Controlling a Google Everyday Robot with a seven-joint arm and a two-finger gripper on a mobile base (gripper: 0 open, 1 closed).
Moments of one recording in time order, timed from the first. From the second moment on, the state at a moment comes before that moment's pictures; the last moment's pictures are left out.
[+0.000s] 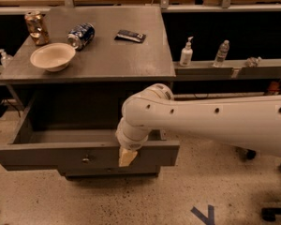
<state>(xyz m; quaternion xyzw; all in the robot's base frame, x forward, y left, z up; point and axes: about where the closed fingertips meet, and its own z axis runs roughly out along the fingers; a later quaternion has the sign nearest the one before) 0.514 0.053 0.645 -0.77 0.62 0.03 0.18</state>
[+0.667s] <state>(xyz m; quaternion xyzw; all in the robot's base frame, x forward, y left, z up) 0.562 0.051 0.652 -0.76 0.62 0.01 0.18</state>
